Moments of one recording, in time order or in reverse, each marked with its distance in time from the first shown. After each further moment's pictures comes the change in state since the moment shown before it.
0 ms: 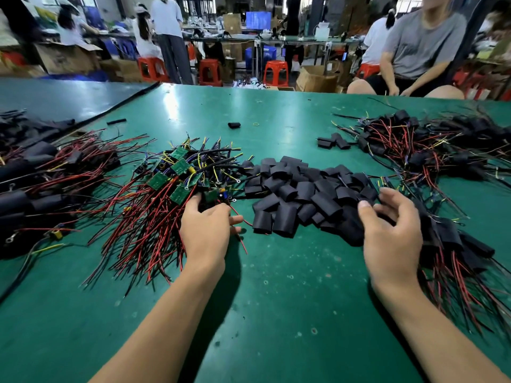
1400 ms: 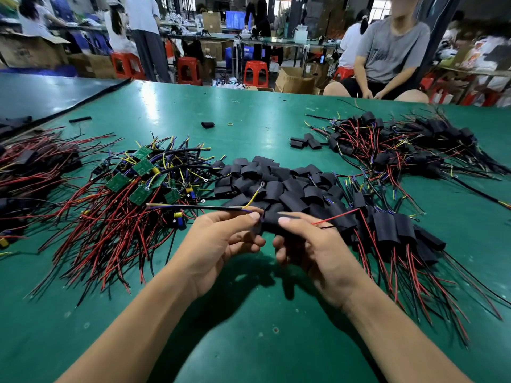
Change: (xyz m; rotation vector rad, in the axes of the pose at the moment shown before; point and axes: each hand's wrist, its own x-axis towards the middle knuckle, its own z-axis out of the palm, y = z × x) left_hand -0.035 -0.002 0.023 -0.099 -0.621 -0.201; right_hand -0.024 -0.042 0.000 0.606 -0.748 0.604
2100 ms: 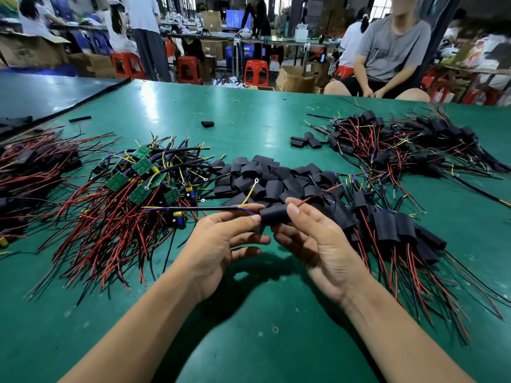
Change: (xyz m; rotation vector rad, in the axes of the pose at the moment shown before) left_hand -0.004 0.000 0.005 -0.009 0.002 -0.038; right_hand 0.011 0.004 -0.013 0.207 0.029 -0.024
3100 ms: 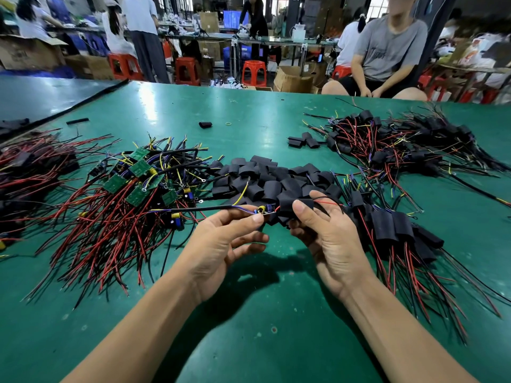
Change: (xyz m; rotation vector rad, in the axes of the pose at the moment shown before) left_hand 0.002 -0.005 0.001 -0.085 -0.011 0.031; right_hand 0.004 -0.004 -0.003 -0.065 0.140 -0.223
